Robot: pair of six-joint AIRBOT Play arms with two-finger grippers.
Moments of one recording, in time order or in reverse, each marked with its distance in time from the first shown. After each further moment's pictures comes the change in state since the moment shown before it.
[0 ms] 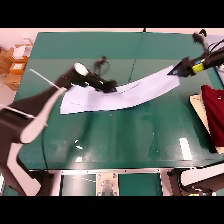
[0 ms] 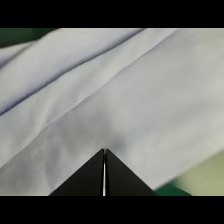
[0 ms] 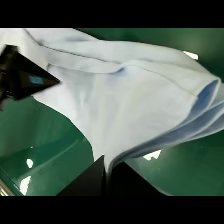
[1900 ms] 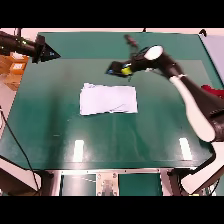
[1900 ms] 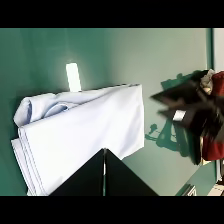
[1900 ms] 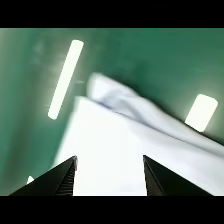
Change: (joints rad) left arm 0.681 0.077 0.439 -0.067 -0.655 -0.130; right arm 0.561 -0.151 -0.080 -0.056 -0.616 0.265
